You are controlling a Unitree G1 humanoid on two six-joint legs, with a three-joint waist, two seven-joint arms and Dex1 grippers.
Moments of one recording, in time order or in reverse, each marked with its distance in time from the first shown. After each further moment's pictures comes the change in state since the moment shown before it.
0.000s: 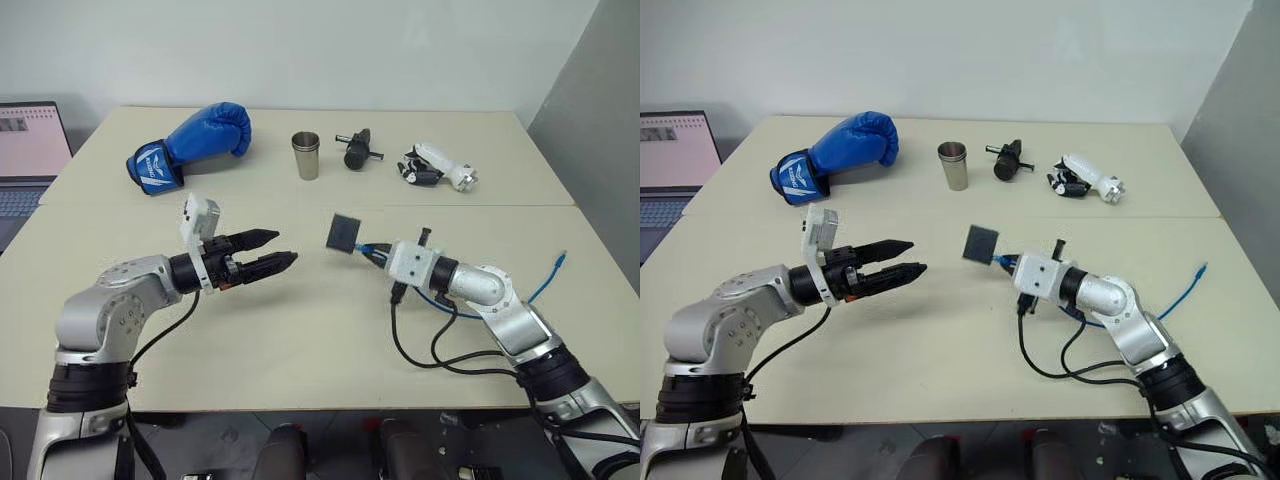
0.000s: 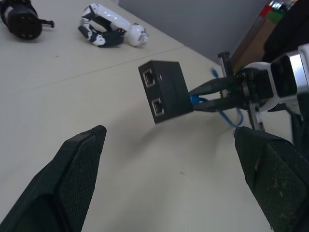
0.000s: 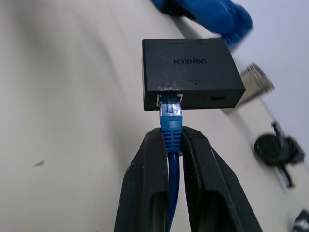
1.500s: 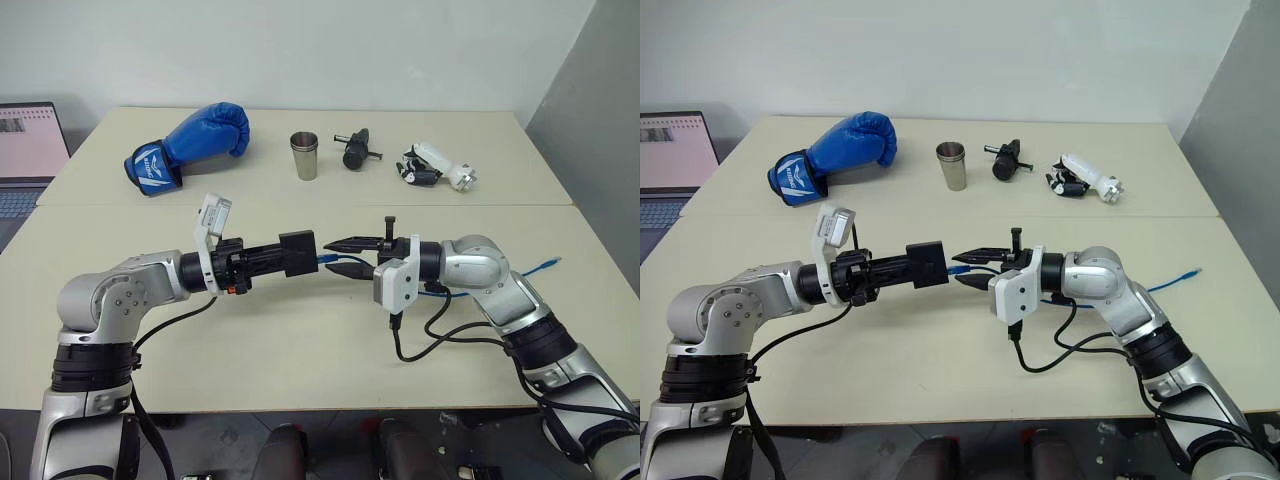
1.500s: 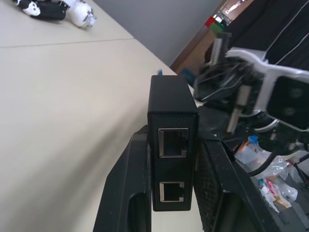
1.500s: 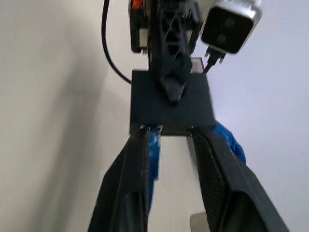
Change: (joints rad) left arm -0.076 -0.003 -0.051 0.052 -0.077 0.155 -0.088; right arm -0.125 0.042 0.013 -0.005 -0.002 -0.258 0.159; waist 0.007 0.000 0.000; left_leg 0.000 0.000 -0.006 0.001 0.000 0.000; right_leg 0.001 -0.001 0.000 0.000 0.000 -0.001
